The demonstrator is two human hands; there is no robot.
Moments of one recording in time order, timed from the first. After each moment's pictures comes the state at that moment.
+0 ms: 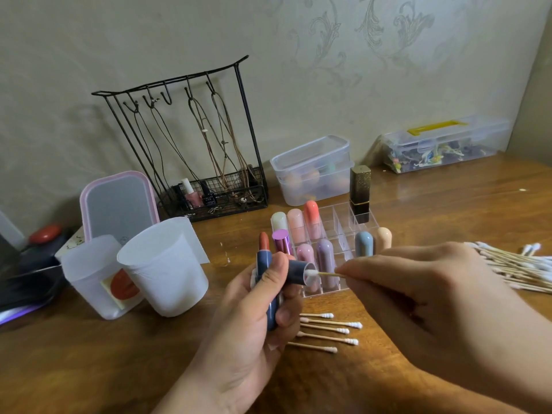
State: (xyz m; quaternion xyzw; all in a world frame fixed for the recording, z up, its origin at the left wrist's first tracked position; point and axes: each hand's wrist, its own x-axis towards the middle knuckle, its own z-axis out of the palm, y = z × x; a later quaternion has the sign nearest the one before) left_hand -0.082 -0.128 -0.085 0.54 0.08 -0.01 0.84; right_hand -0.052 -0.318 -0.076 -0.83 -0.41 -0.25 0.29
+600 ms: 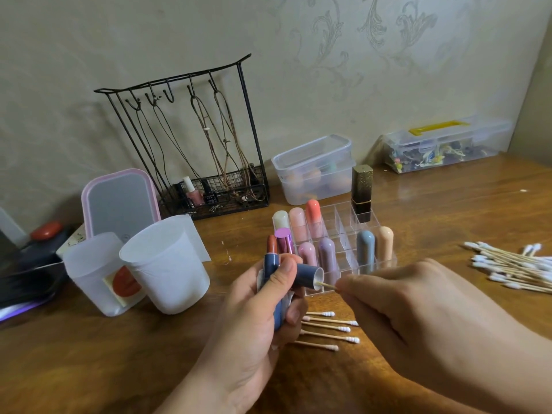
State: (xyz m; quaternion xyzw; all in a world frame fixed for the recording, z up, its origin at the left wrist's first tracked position) left_hand -0.081 -0.128 -0.090 0.58 0.09 0.00 0.81; right_hand -0.055 -0.308 -0.085 -0.87 -0.40 -0.21 0.18
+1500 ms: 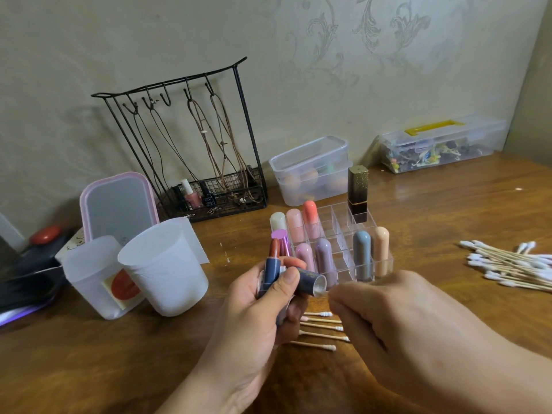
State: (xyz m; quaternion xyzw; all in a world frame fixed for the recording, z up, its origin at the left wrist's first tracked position) left_hand -0.081 -0.131 -0.090 0.63 0.05 0.03 0.77; right_hand -0.062 -0.300 -0.088 -0.89 -0.37 -0.16 0.21
